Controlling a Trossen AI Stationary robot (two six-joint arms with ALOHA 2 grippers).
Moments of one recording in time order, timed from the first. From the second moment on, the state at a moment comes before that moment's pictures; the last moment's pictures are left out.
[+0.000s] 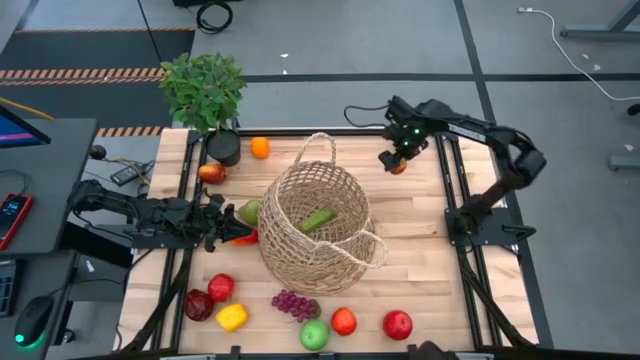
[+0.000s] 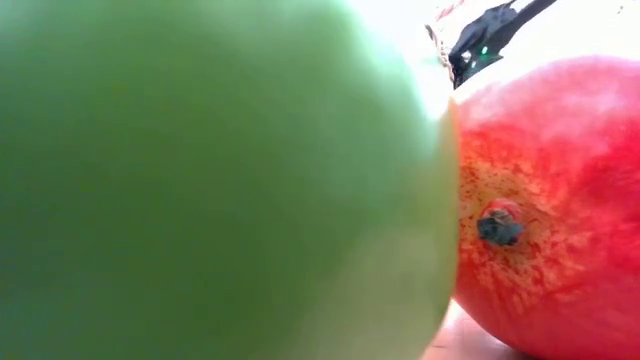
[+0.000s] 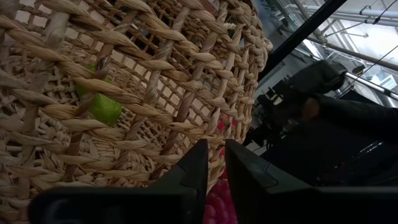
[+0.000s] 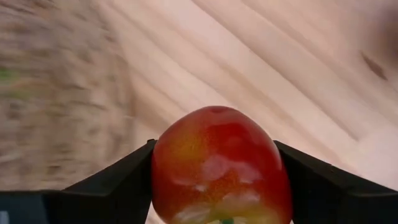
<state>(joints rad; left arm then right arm) -0.24 0.20 0.01 0.16 -0.10 -0.77 -0.79 1.51 1.17 -1.05 -0.30 0.18</state>
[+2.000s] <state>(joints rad) -0.24 0.20 0.01 0.16 -0.10 -0.77 -0.08 1.26 1.17 0.14 -0.30 0.73</state>
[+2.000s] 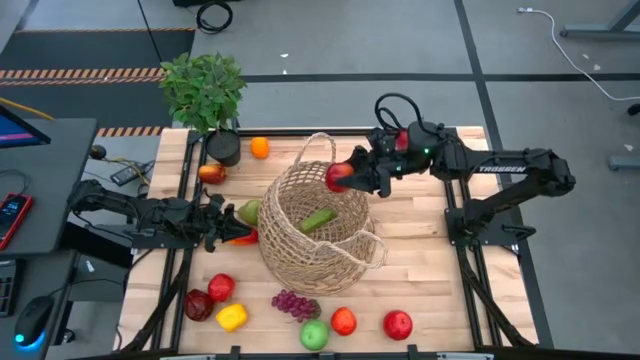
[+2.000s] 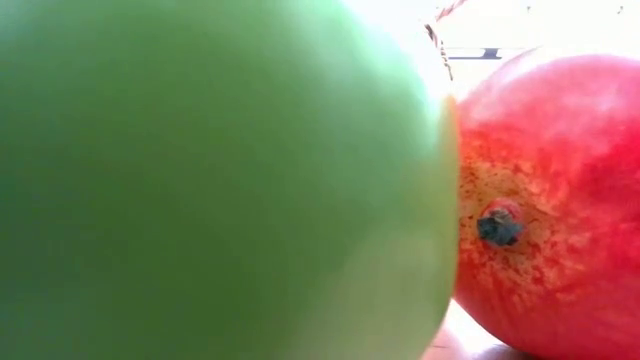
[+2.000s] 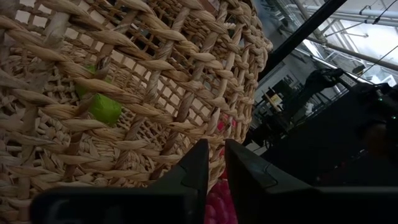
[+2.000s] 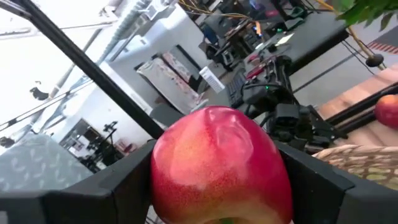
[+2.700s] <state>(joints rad) -0.24 0.20 0.01 0.16 -0.10 -0.77 -0.01 1.40 1.56 -0.24 -0.12 0.47</state>
